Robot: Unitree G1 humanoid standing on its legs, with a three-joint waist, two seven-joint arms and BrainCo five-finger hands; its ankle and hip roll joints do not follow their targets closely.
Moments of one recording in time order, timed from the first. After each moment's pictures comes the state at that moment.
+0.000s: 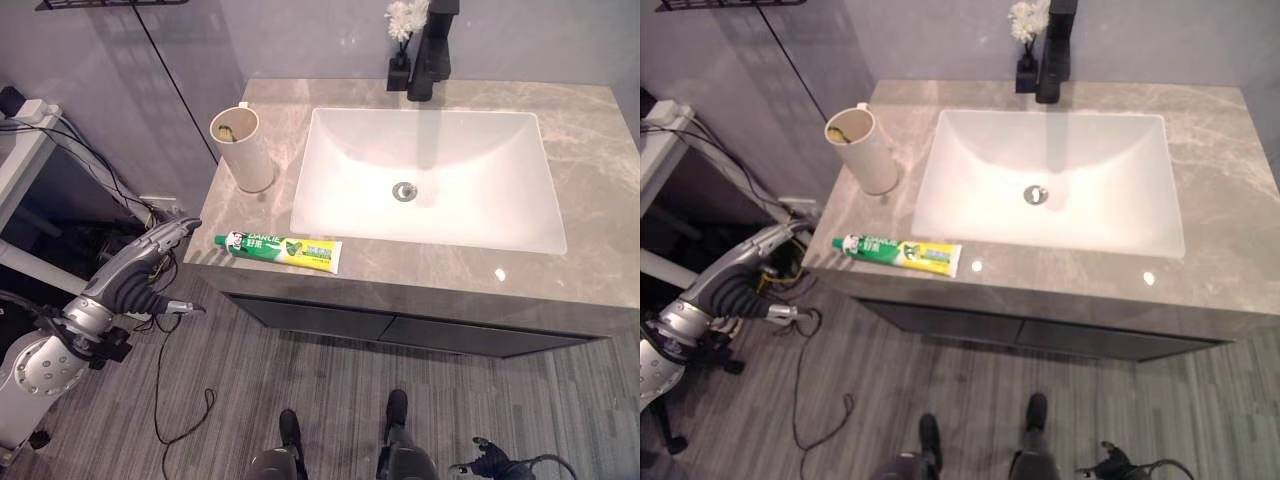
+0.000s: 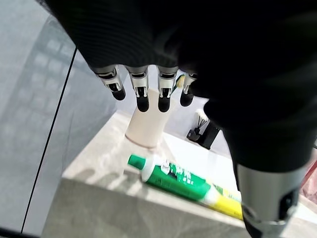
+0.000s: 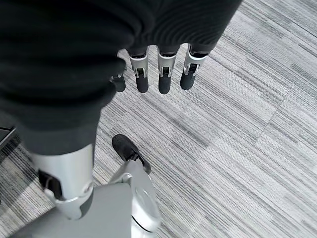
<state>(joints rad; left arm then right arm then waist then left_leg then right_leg) 0.20 1.13 0.08 -0.17 0.01 -0.36 0.06 -0.01 -0.41 0.28 1.20 -0.15 -0.08 -0.06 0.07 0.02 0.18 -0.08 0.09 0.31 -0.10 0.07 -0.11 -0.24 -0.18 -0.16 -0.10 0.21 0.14</state>
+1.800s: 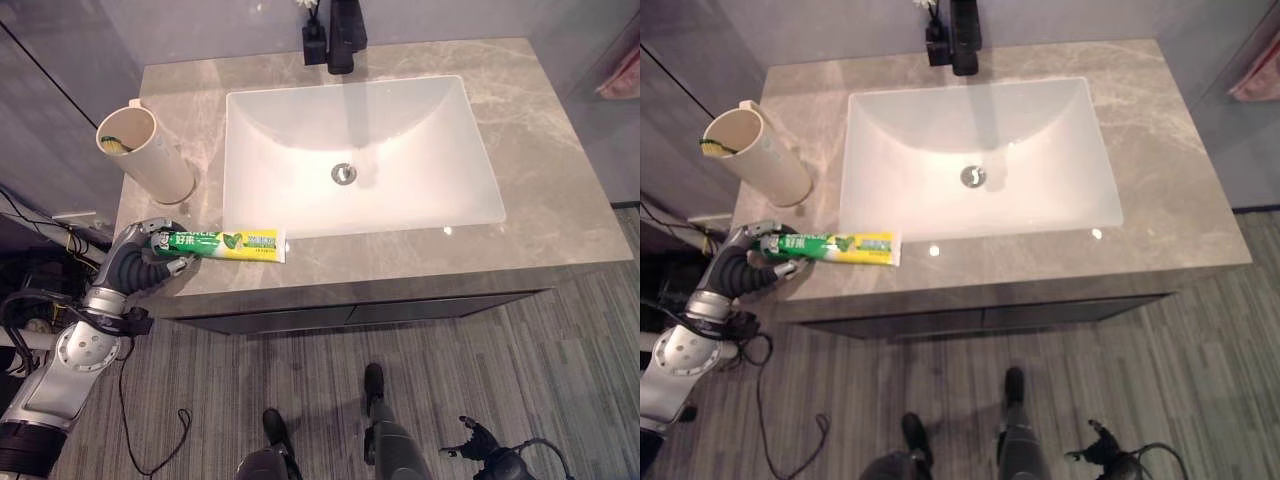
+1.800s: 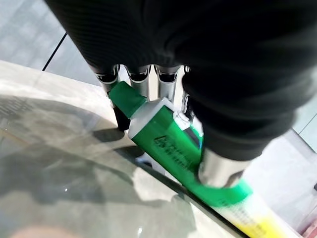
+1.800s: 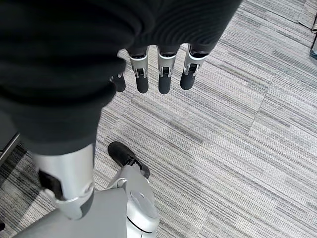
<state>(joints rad) -0.02 0.90 -0.01 0.07 0.00 -0.32 0.17 0.00 -0.42 0.30 1.11 -0.17 -0.11 -0.09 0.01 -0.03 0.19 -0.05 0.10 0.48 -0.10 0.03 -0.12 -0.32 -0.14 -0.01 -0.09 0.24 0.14</state>
